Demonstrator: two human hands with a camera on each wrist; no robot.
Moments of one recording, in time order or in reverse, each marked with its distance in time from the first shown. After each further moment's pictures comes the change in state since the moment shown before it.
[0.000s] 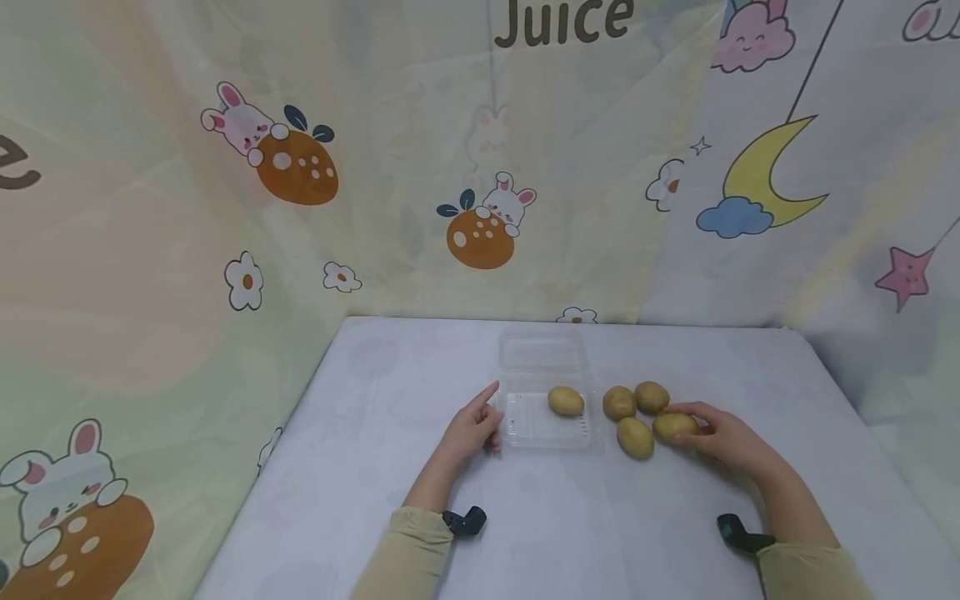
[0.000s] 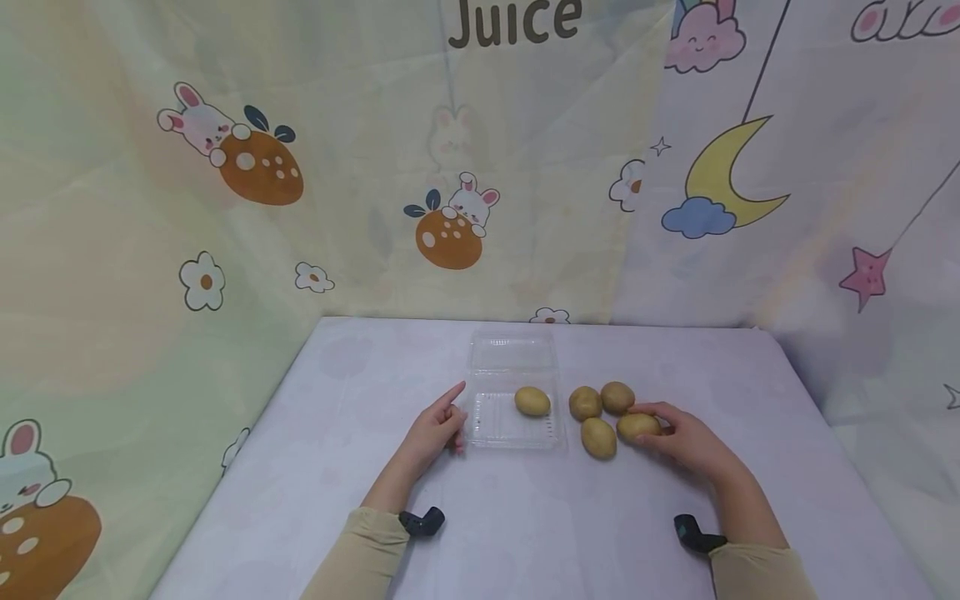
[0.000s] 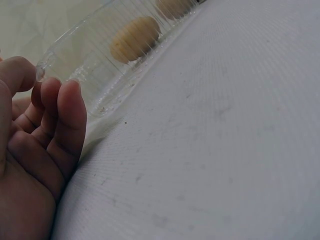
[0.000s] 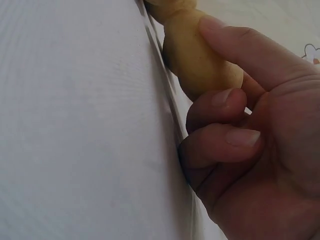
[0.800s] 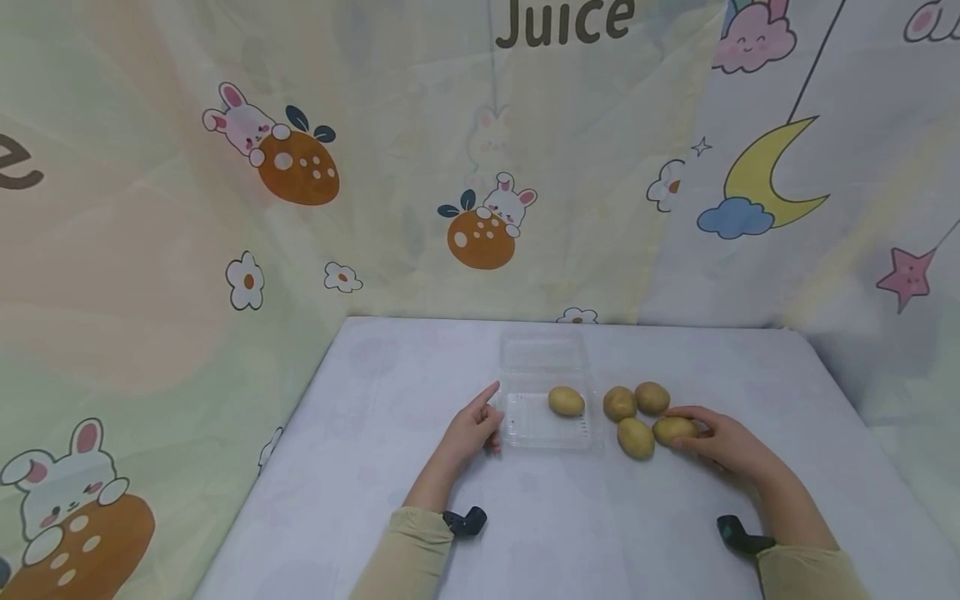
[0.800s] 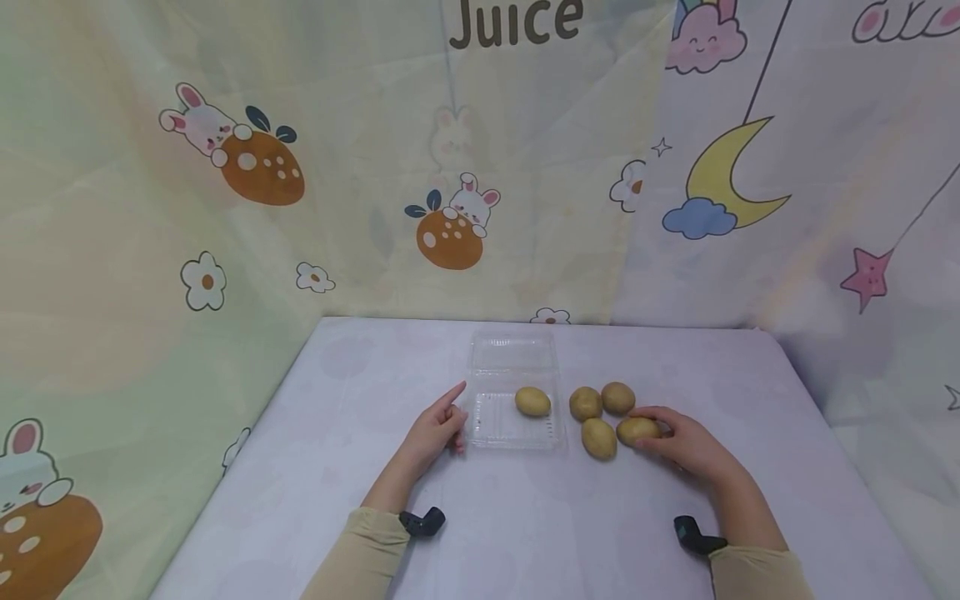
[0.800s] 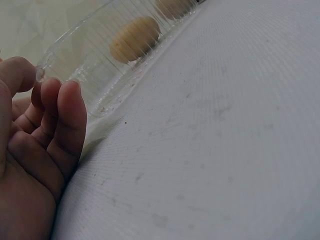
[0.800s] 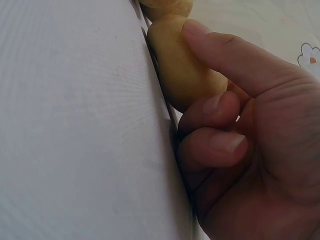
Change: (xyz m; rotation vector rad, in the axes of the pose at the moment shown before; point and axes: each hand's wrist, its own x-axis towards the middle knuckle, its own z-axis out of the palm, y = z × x) left_hand 0.001 0.000 0.000 0.010 0.002 -0.001; right_hand -0.001 -0.003 0.003 0.079 -0.064 0.108
